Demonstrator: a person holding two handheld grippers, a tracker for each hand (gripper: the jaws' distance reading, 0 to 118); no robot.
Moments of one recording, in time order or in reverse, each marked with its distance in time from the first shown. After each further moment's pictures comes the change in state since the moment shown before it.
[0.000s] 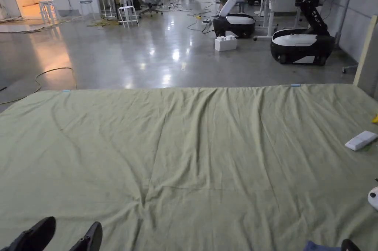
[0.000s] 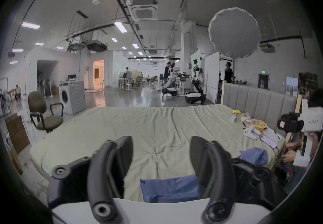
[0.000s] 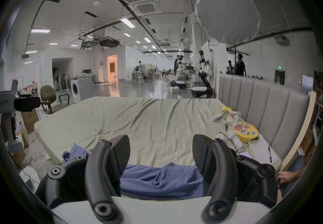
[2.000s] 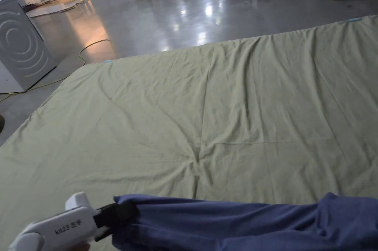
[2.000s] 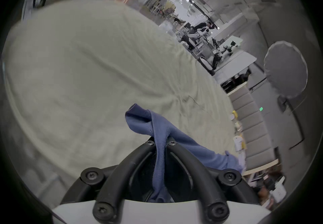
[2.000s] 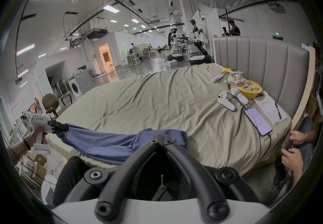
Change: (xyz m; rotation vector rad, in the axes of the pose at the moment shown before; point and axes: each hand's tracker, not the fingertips) left arm -0.202 -0.100 -0.149 -0.576 -0.047 0.690; right arm 0.012 -0.045 0.003 -0.257 0.022 -0.257
